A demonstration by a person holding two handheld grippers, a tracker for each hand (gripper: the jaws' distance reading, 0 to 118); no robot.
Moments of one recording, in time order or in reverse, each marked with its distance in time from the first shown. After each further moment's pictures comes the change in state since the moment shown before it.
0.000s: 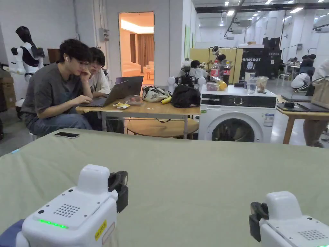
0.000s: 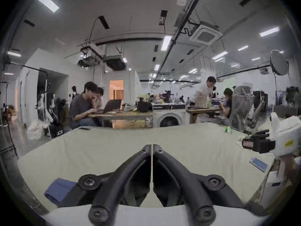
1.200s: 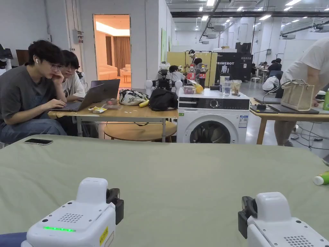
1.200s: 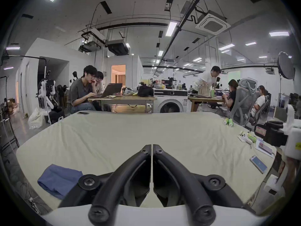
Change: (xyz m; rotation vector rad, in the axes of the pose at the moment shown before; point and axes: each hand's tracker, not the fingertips) left arm 0.014 -0.004 -0.035 -0.167 0.023 0.038; right arm 0.002 0.001 0.004 0.111 -0.106 -0.061
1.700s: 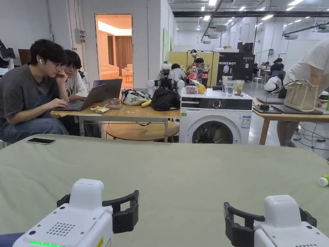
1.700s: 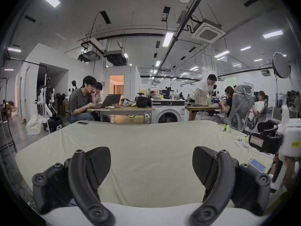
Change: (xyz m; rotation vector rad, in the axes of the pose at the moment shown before) left arm -0.004 0.002 0.028 0.116 -0.021 -0.024; right arm -0.006 0.002 0.014 0.048 0.019 -0.008
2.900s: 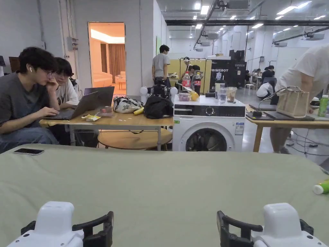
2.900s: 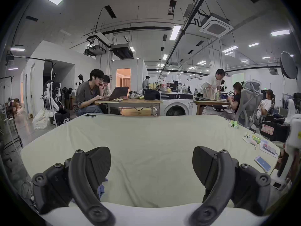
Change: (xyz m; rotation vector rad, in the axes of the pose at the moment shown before) left arm -0.018 -0.007 -0.008 -0.071 0.074 0.020; right arm 0.010 0.005 -0.013 0.008 0.058 -0.045
